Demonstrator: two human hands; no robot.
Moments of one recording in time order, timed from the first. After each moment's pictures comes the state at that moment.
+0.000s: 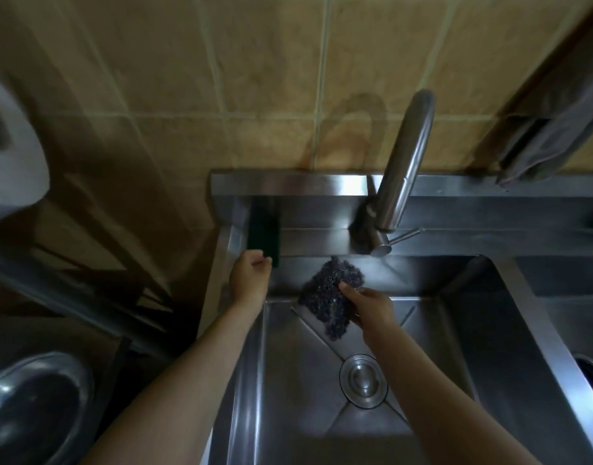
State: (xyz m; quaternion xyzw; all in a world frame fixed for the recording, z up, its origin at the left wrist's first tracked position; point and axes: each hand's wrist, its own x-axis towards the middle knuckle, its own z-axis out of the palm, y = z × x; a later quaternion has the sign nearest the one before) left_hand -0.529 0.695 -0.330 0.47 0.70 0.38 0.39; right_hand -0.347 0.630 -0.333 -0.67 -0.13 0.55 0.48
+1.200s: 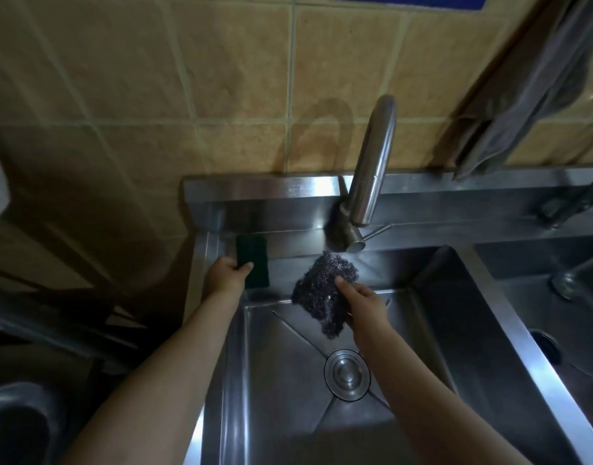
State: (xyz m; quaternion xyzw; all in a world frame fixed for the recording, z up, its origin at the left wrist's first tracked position) left_hand -0.543 0.721 -0.343 0.49 0.73 0.27 0.39; right_hand -0.349 0.608 -0.303 -0.65 -0.08 0.52 0.54
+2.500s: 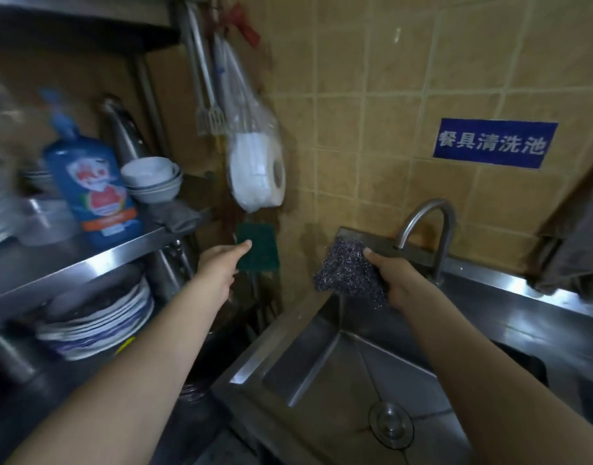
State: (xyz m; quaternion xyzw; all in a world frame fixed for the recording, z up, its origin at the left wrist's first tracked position) left_hand -0.563 0.380 -0.081 0.17 0.68 0.65 0.29; right_hand -0.341 0.508 -0.105 -0.47 -0.41 0.70 0.35
